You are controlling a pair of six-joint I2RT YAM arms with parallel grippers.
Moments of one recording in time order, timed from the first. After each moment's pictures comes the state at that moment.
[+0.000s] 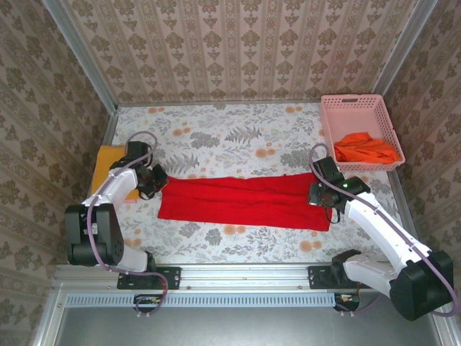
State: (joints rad) left arm -0.04 1.44 0.88 -0.63 0.21 -0.67; right arm 0.31 1.08 0.78 -0.87 0.24 0.52
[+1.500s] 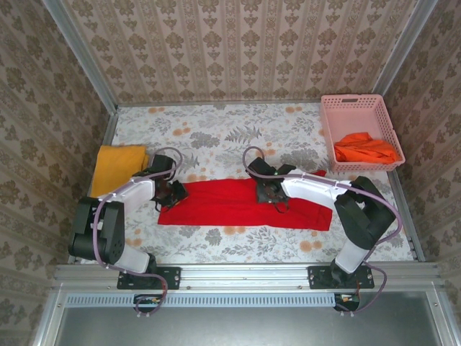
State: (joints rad) left arm -0.26 1.47 0.73 -0.51 0.19 -0.74; right arm 0.70 1.69 1.06 -0.68 0.25 0.67
